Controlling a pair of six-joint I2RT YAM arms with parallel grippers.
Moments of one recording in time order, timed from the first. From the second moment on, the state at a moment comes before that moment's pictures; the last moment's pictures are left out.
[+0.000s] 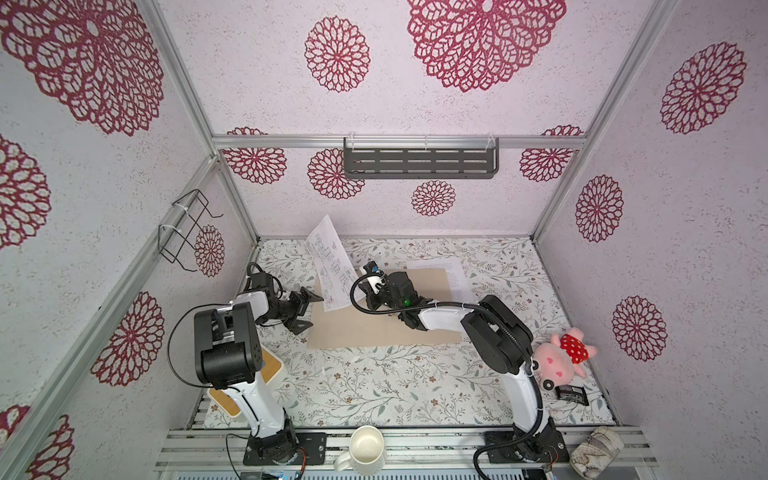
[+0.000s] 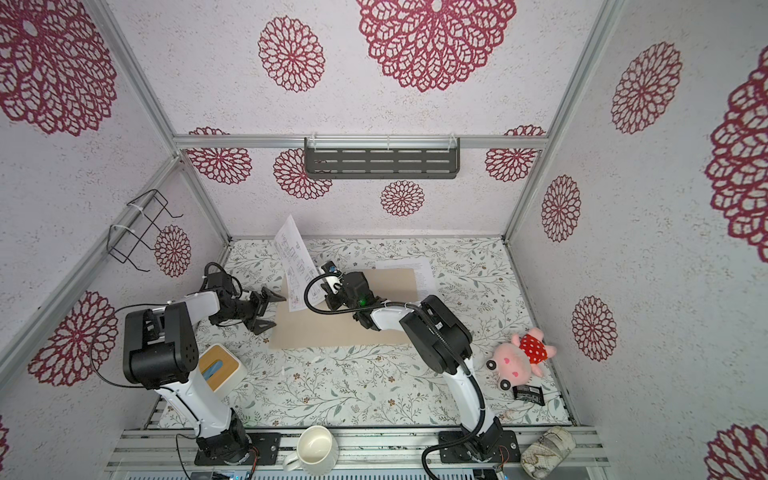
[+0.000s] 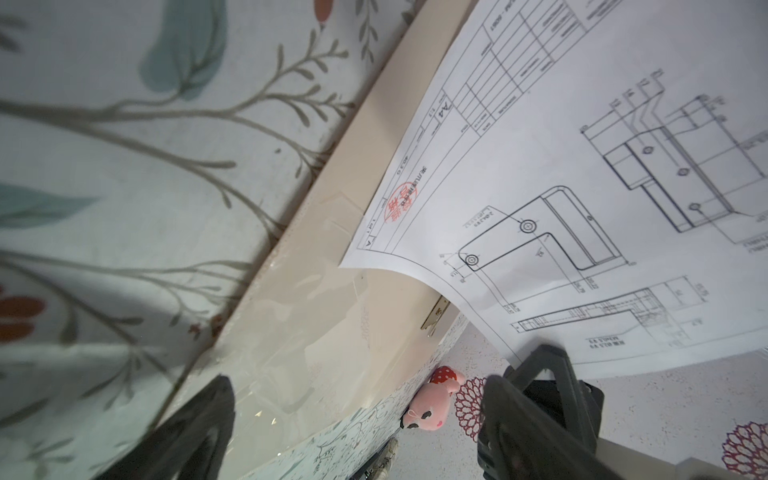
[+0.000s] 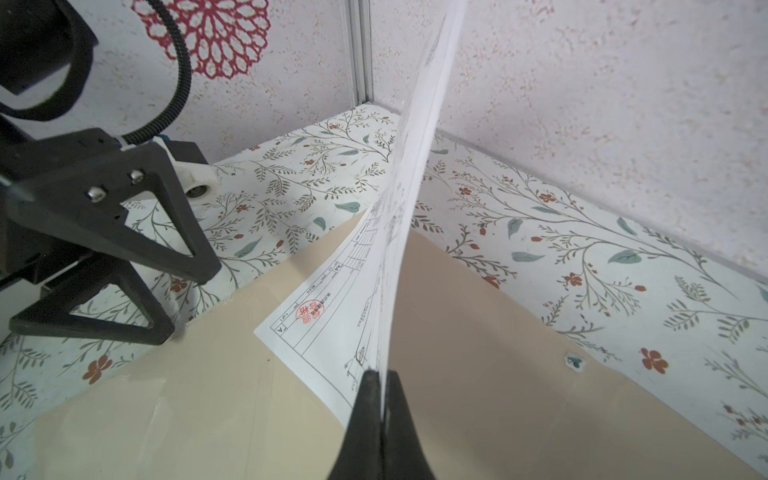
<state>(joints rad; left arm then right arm) 0.25 1.84 1.06 -0.49 0.78 -0.69 0.79 2.16 1.35 0.51 -0.13 0.02</state>
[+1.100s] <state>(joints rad) 0.21 1.84 1.10 -0.42 0.80 -0.75 0.81 2.12 1.22 0.58 -0.12 0.19</state>
